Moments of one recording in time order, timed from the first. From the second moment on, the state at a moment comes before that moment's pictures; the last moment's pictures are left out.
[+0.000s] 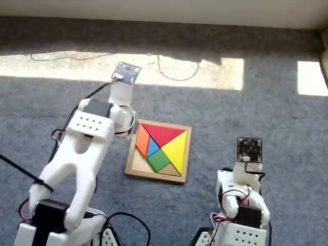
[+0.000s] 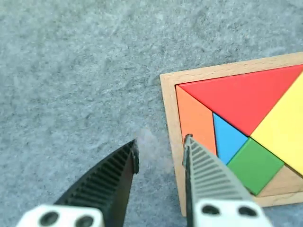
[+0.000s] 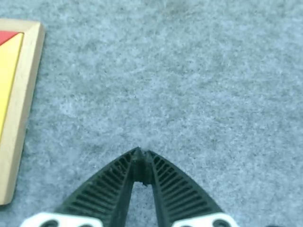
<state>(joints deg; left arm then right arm) 7.0 -15.3 31.7 62.8 1.7 6.0 -104.3 96.0 67.0 10.1</state>
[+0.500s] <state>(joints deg) -17.8 -25.0 40.7 67.6 -16.8 6.0 -104.3 96.0 67.0 10.1</state>
